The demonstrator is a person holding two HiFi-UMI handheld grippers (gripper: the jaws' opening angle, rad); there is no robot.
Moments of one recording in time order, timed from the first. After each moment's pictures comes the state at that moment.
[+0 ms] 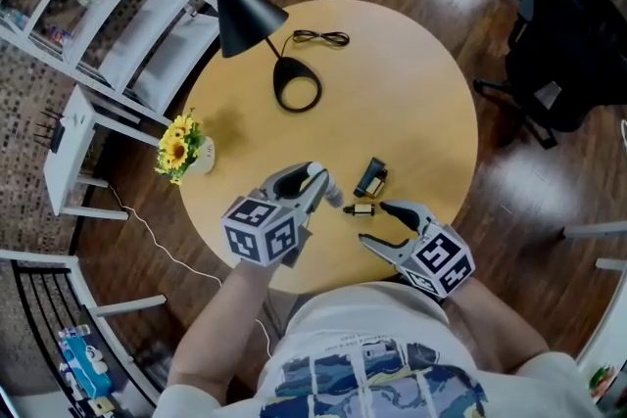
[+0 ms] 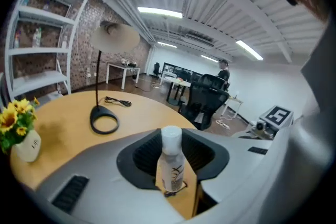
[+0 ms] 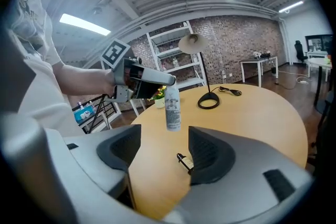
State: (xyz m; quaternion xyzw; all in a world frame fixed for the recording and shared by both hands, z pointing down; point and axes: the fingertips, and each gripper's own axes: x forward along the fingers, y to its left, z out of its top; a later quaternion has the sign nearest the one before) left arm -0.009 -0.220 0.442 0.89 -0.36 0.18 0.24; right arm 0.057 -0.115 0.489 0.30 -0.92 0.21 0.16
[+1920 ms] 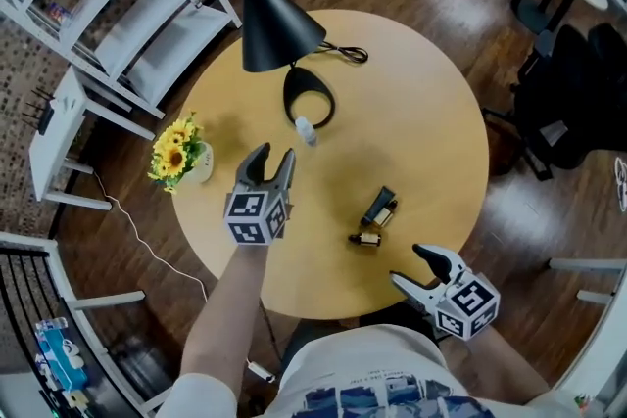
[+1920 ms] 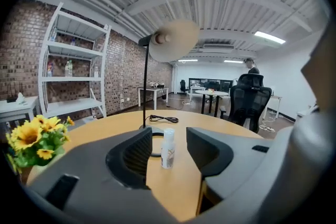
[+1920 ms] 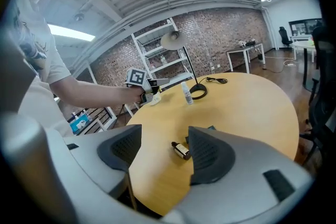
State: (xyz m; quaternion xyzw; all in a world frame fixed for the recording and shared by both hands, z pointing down) left arm -0.123 -0.352 0.494 0.83 -0.52 0.14 0.12; right arm 0.091 -0.117 0.506 0.34 -0.89 0.28 0.15
